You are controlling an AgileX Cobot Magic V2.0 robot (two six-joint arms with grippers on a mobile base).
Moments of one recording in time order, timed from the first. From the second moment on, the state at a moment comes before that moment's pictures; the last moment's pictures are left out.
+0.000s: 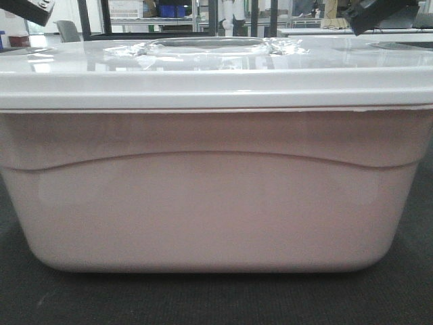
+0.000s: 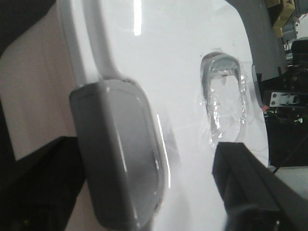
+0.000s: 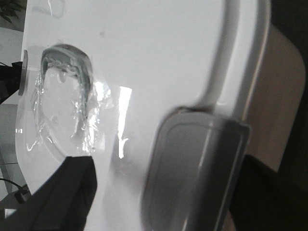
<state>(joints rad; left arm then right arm) 0.11 1.38 -0.85 -1.21 1.19 0.81 -0.12 1.41 -0.94 1.08 1.19 -0.62</state>
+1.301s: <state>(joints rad) 0.05 1.43 -0.89 -1.20 1.17 0.79 -0.12 1.41 -0.94 1.08 1.19 -0.62</state>
